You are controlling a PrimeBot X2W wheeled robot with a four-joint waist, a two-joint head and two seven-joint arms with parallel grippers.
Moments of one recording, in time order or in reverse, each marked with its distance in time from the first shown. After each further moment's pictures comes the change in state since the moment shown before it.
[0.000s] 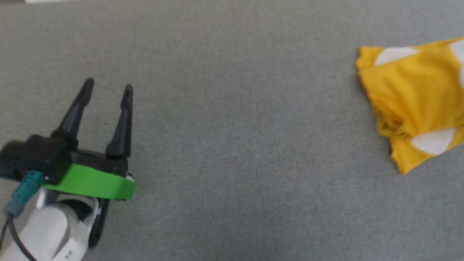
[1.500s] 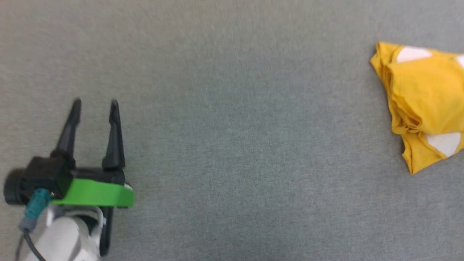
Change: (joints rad) left arm 0.061 -0.065 0.031 0.115 0.014 0.063 -0.129; right arm 0.055 0.048 -0.068 0.227 -0.058 0.000 -0.247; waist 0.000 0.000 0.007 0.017
